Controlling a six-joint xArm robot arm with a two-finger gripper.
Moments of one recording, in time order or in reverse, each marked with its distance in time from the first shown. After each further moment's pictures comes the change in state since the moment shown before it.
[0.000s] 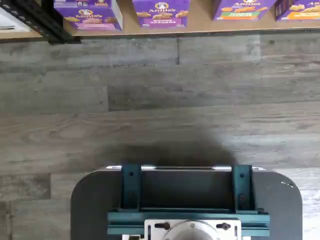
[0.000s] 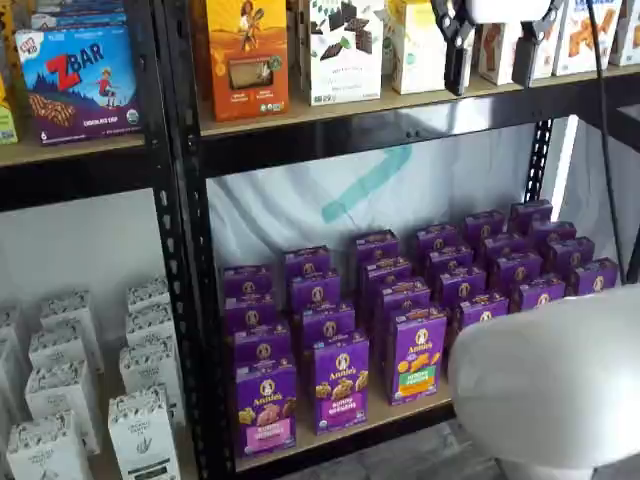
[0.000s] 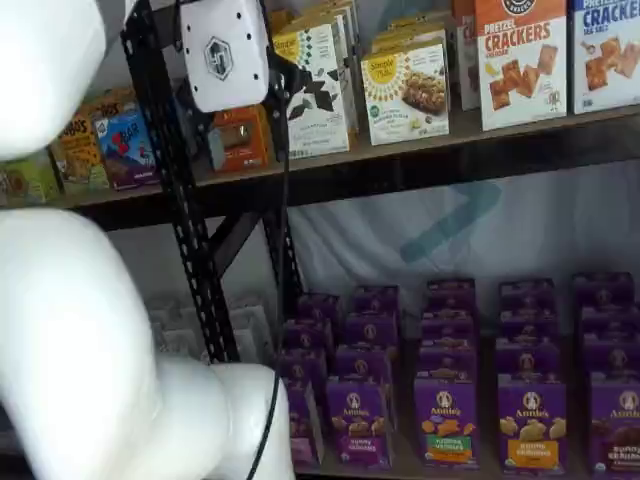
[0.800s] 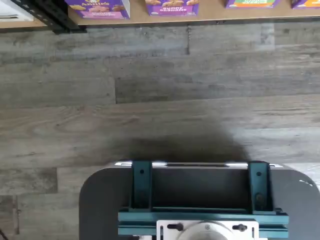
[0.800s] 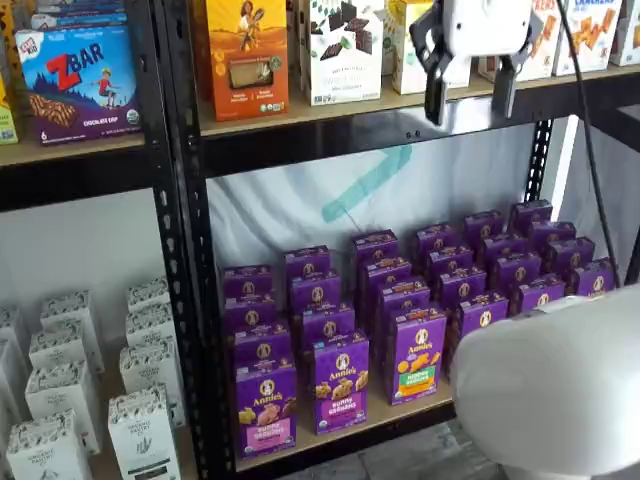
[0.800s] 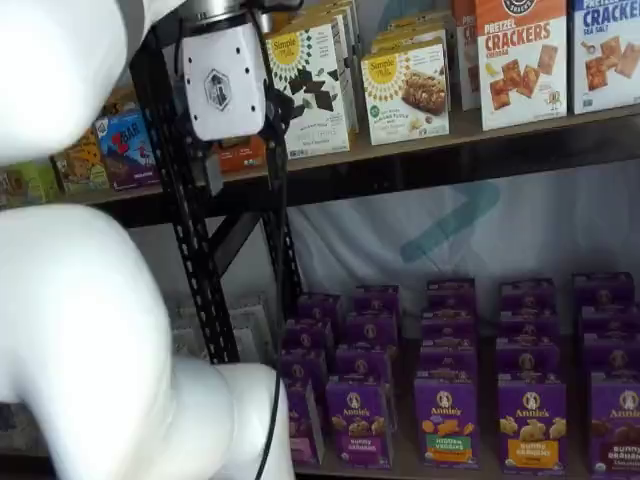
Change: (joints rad) arm 0.075 0.000 0.106 0.017 -0.069 0.078
